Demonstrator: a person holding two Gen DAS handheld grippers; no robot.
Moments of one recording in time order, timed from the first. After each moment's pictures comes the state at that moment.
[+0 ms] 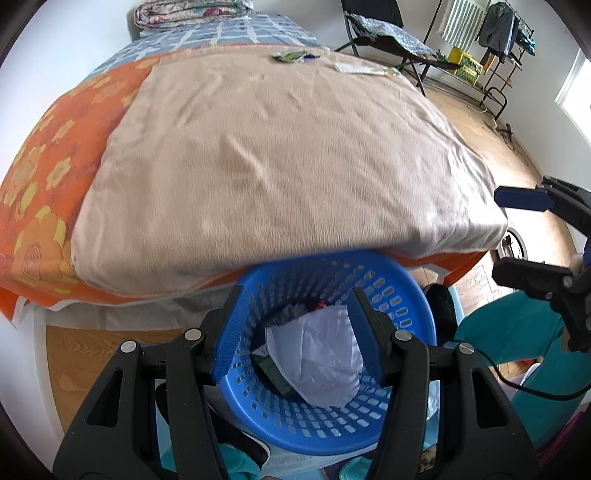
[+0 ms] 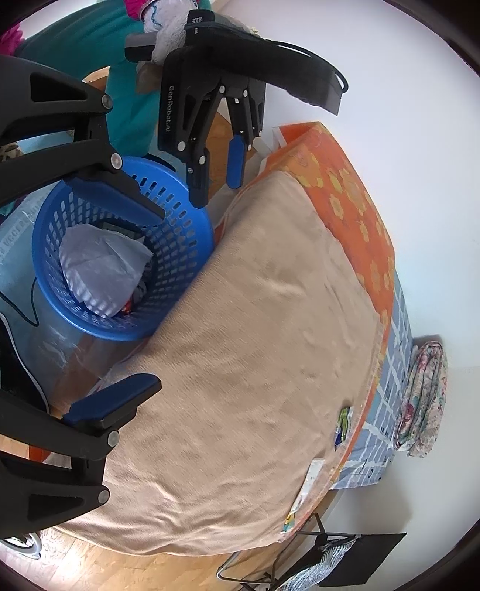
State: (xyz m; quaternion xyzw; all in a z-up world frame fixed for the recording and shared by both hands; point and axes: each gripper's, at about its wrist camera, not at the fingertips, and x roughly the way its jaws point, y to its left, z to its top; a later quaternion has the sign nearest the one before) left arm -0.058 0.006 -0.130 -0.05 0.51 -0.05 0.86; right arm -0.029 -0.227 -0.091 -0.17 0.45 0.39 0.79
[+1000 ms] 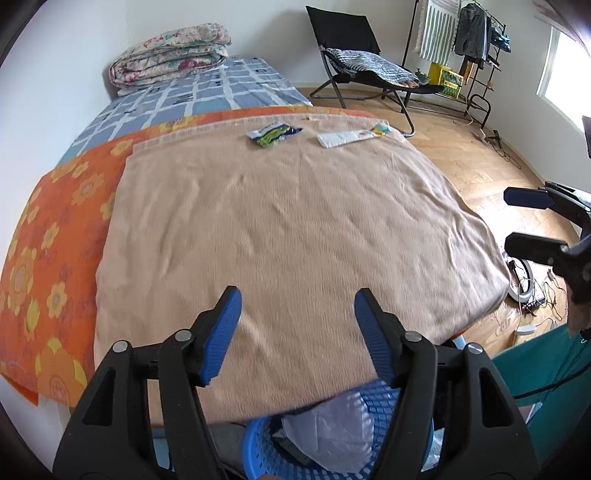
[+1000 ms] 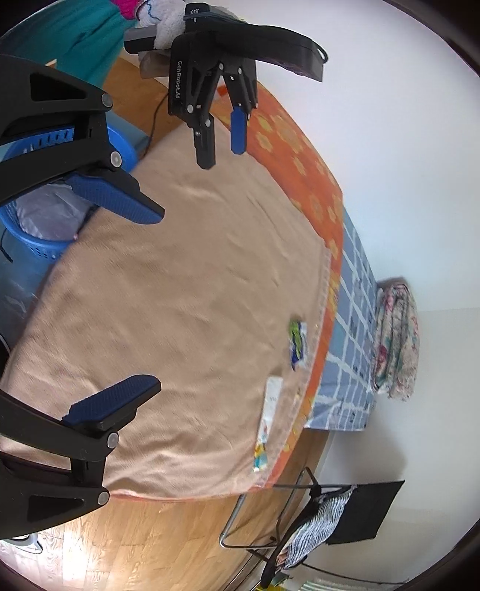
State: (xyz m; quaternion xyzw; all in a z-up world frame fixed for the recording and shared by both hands) left arm 0.056 -0.006 -0.068 0.00 0.45 -0.07 0.89; right arm 0.080 -0.277 -0.038 -0.12 0.40 0.33 0.85
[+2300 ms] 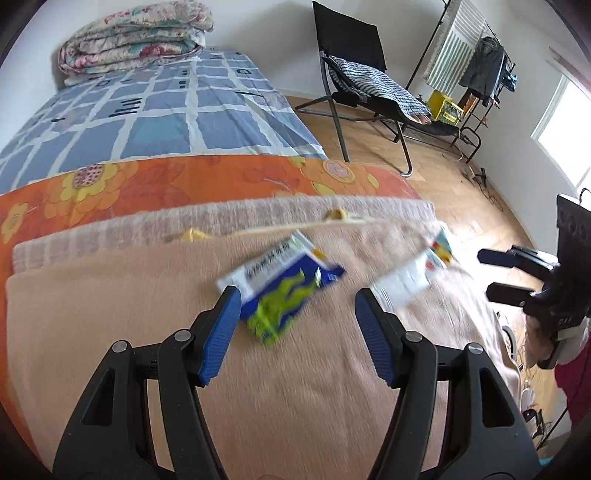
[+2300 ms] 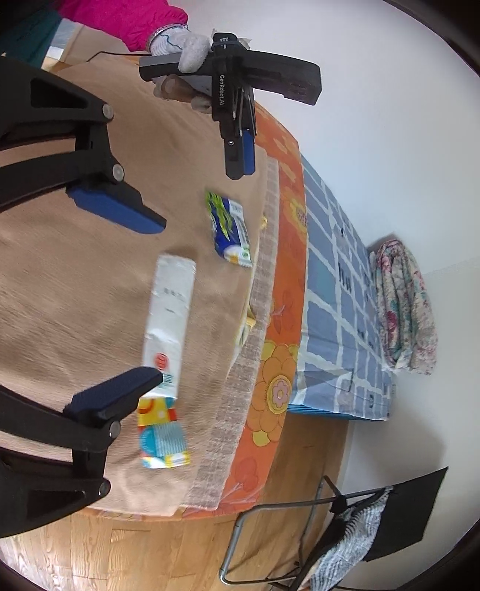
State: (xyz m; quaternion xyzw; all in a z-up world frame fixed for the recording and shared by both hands) left arm 0.405 0.027 -0.120 -0.08 0.45 -0.14 0.88; right arm 0.403 -0.290 -0.110 -0.04 0.43 0.35 0.83
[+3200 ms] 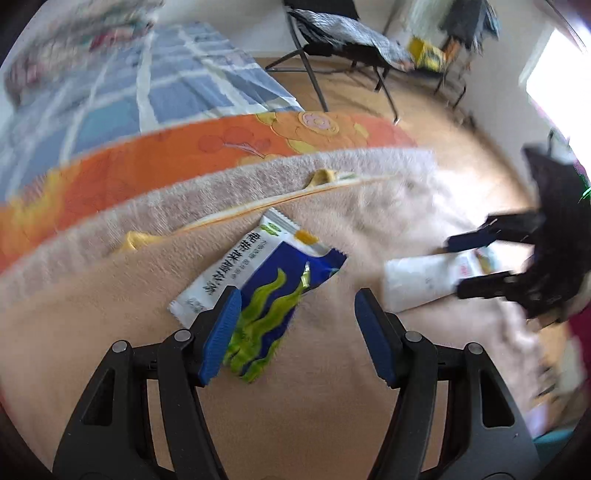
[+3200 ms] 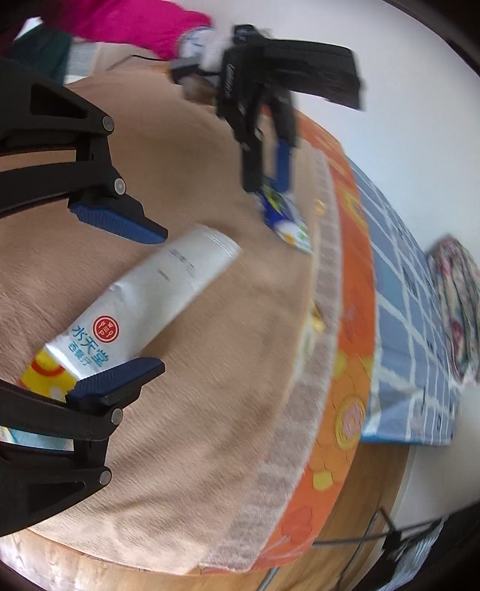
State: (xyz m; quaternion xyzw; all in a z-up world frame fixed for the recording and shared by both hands) left arm 0.436 -0.017 -0.153 0.02 0.50 -0.18 0.85; right arm 0.432 -0.272 -0.167 -0.06 0.54 0.39 0.75
